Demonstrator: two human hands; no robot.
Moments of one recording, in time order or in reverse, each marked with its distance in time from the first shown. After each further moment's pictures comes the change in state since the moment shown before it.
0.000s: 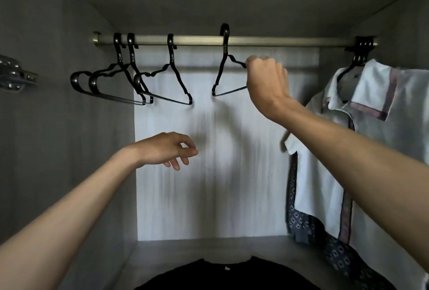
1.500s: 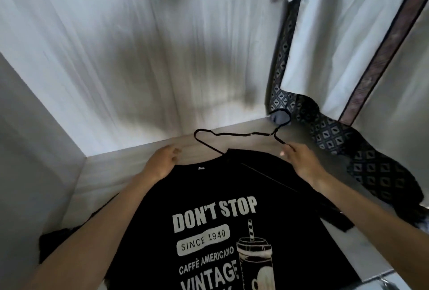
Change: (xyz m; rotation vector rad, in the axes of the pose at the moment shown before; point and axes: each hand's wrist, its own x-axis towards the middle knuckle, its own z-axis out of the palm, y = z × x) left_hand 0.153 -0.266 0.374 0.078 -0.191 -0.191; right_hand -0.409 0.186 0.260 0.509 -0.989 0.901
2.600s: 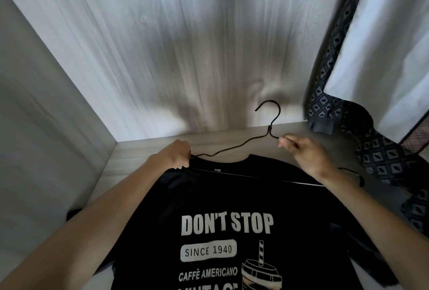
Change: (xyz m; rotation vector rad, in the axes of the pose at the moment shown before) left_hand 0.015 0.036 -0.031 0.277 -0.340 -0.273; right_hand 0.094 -0.005 0.028 -0.189 -0.066 -0.343
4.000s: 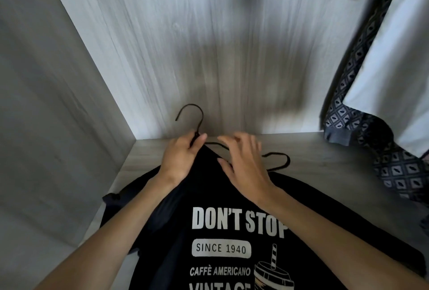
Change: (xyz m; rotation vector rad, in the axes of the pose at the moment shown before) left_hand -0.086 -0.004 0.002 -0.619 0.700 0.183; right_hand -0.035 -0.153 0.085 -0.105 0.248 -0.608
